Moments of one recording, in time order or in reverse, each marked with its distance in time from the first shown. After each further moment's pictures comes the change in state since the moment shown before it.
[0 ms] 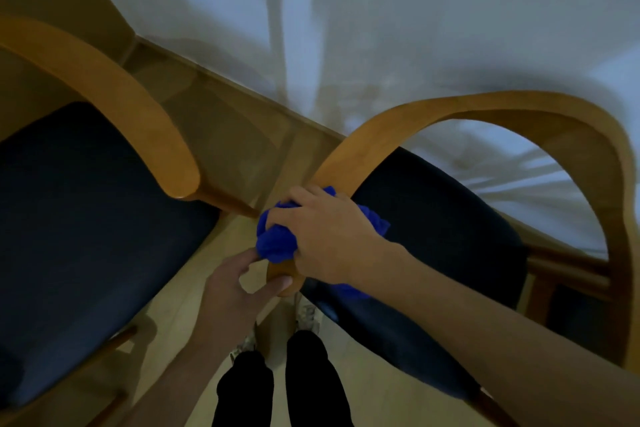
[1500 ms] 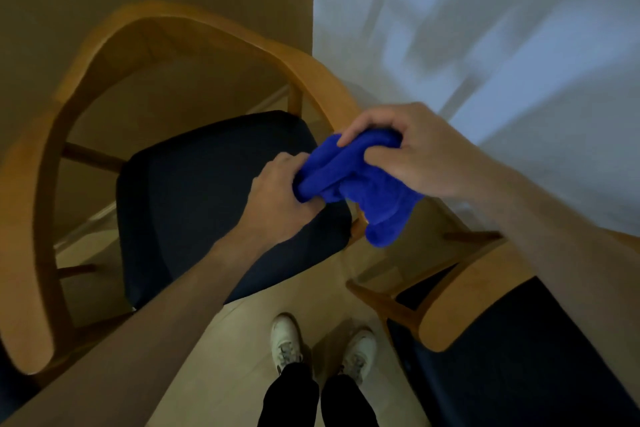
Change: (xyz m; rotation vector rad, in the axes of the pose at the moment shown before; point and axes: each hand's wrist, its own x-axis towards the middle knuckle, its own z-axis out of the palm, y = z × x) left_hand 0.019 0.012 -0.225 0.169 0.384 0.217; right_hand 0.132 -0.145 -0.137 0.485 0.037 -0.335
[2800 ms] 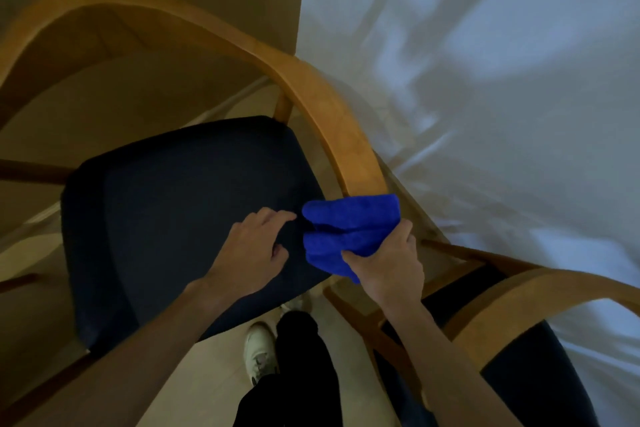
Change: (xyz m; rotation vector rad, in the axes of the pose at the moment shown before) left_hand 0.029 -0.107 0.024 0.235 -0.233 -0.047; right_hand 0.013 0.110 0.129 -0.196 0.424 0.895
